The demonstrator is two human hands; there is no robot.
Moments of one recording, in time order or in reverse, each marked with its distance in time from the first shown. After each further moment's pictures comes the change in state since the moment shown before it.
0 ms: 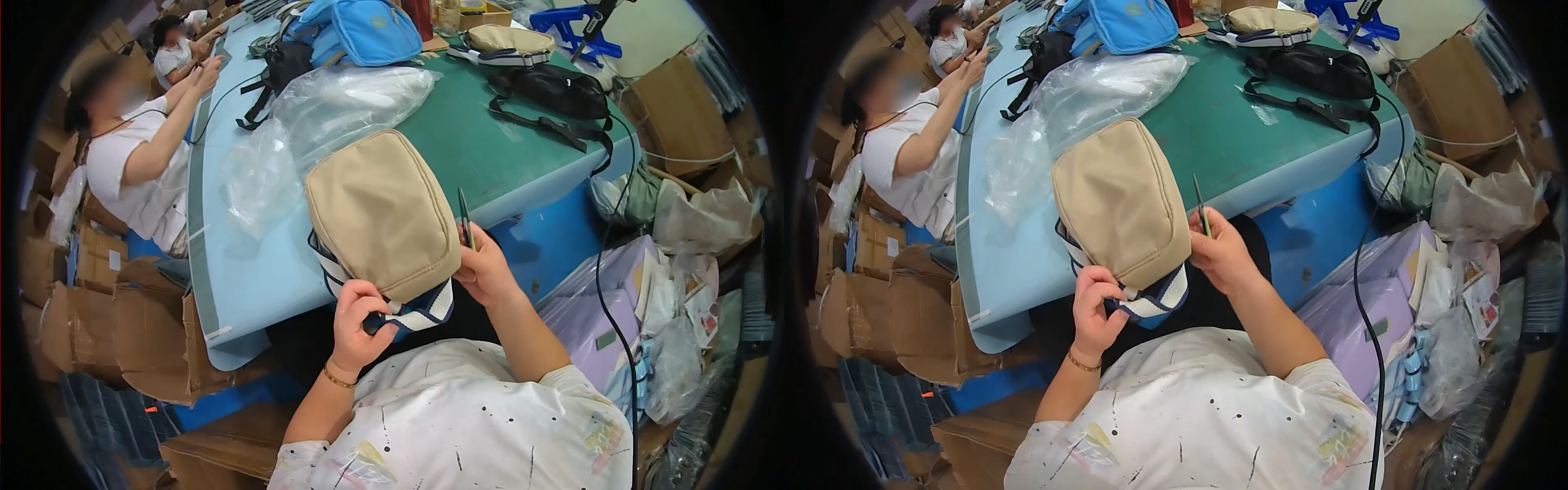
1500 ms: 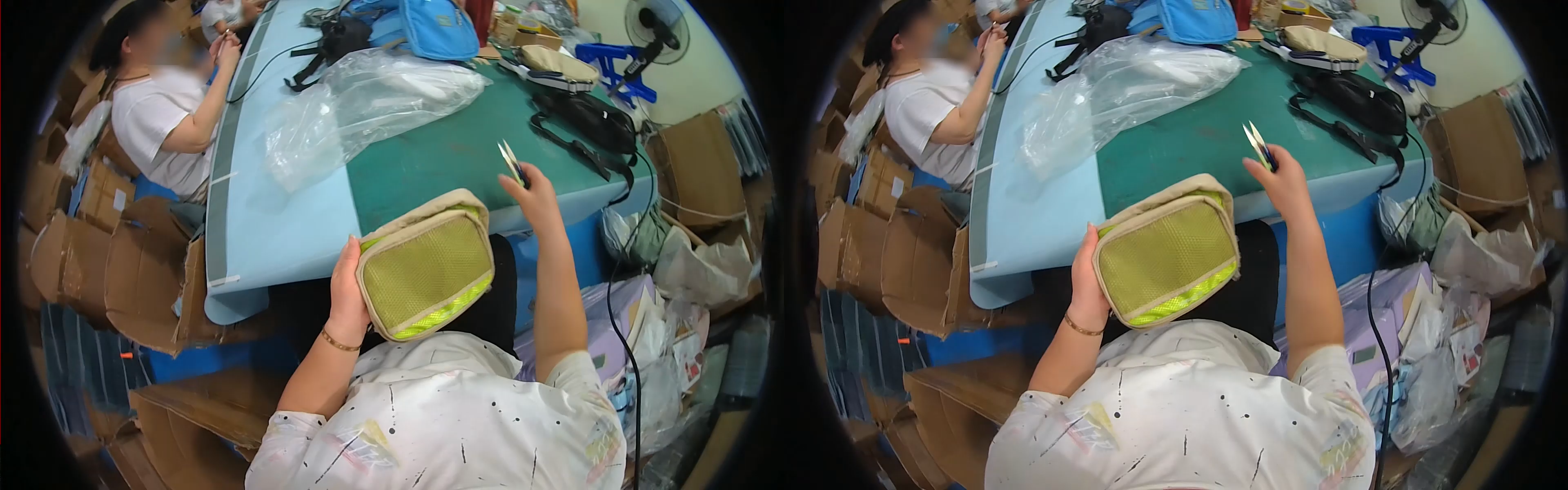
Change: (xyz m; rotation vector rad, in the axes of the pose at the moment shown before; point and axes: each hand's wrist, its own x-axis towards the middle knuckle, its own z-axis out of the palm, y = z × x) left_hand 0.005 -0.003 -0.003 -1.158 0.473 -0.825; right_hand 0.069 -0.076 -0.029 -1.236 0.275 -0.340
